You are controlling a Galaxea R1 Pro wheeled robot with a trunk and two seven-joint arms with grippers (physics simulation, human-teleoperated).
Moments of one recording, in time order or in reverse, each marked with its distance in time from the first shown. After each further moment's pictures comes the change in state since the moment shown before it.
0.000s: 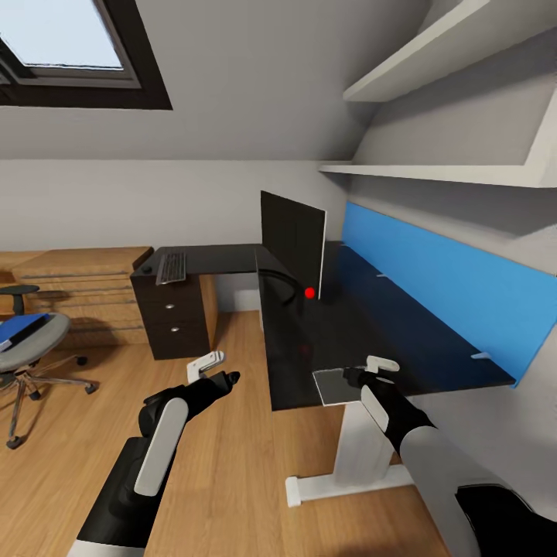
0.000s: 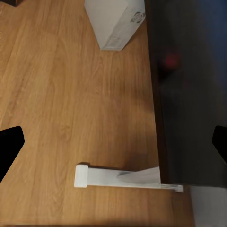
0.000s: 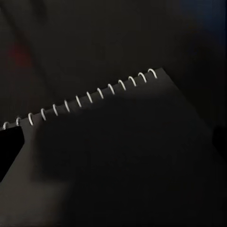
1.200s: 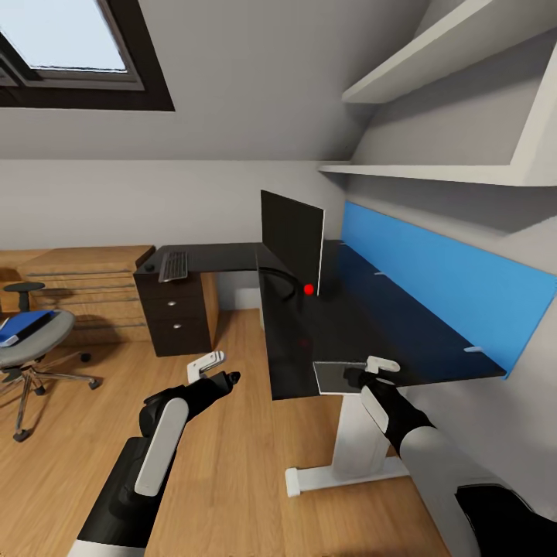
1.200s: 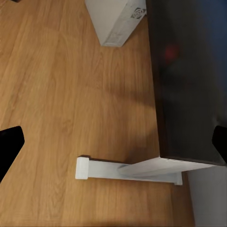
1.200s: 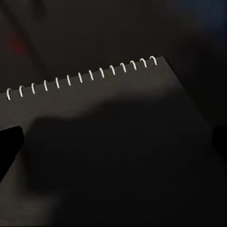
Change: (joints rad) left arm 0.000 -0.002 0.000 0.001 0.002 0.000 0.000; right arm 0.000 0.000 0.000 0.009 0.001 -0.019 -0.002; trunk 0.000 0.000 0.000
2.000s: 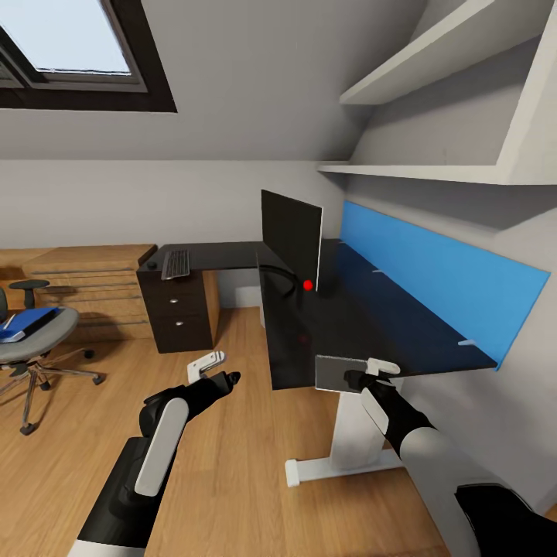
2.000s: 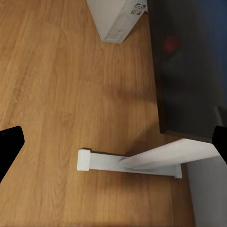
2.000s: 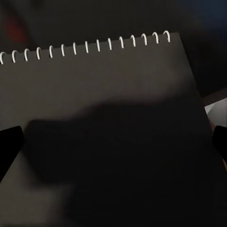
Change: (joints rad) left arm 0.000 0.000 -0.001 0.000 0.001 0.001 0.001; right arm 0.000 0.000 -0.002 0.016 0.002 0.000 -0.001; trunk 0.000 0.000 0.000
